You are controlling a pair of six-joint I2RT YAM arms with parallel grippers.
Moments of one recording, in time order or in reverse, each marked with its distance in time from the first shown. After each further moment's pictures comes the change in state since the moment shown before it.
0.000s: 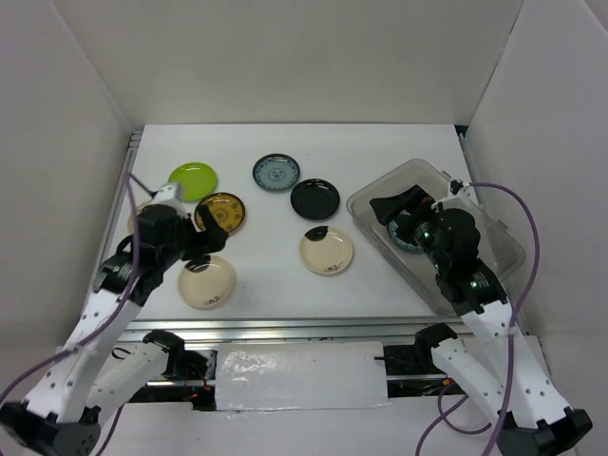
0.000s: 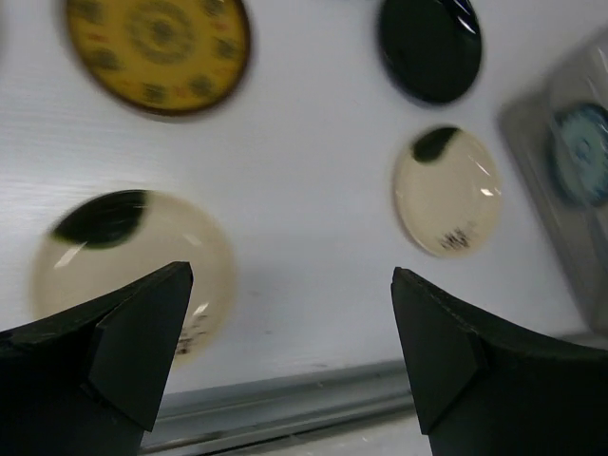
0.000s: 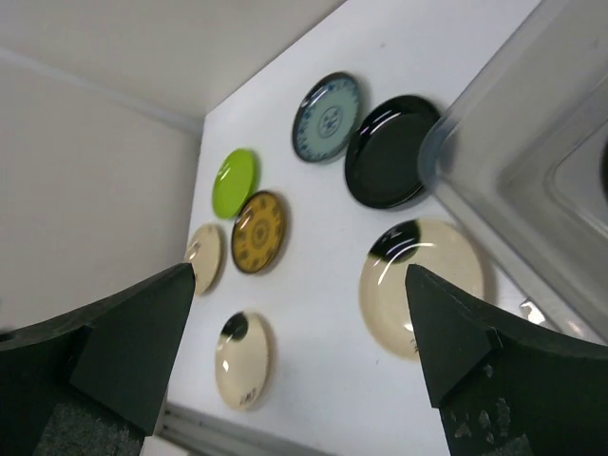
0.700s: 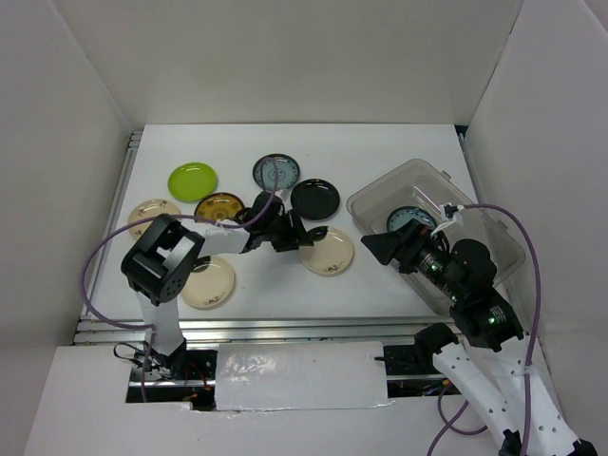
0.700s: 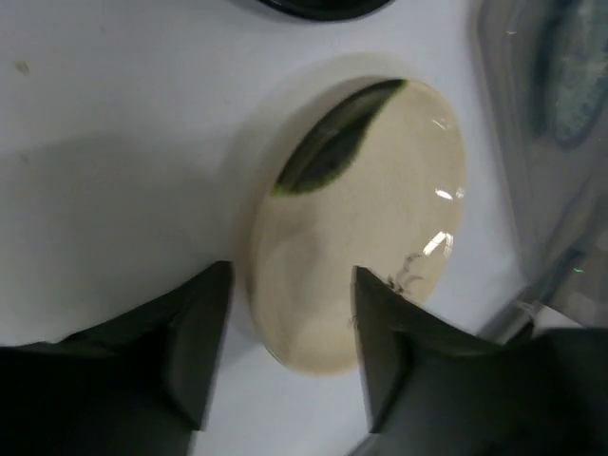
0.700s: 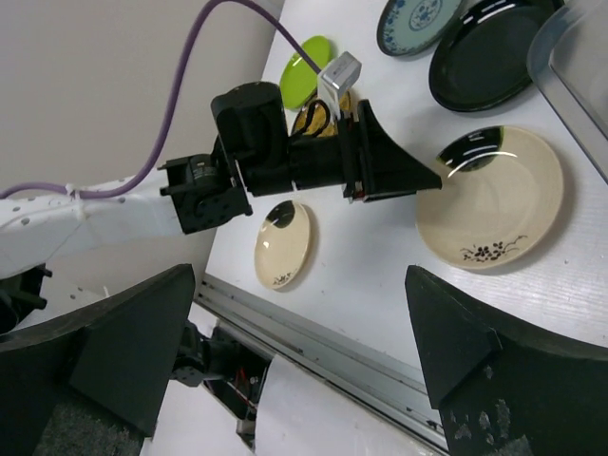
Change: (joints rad) left arm -0.240 1.086 0.058 0.851 0.459 -0.250; right arm 0.092 -0.268 -0.045 -0.157 -0.249 -0.030
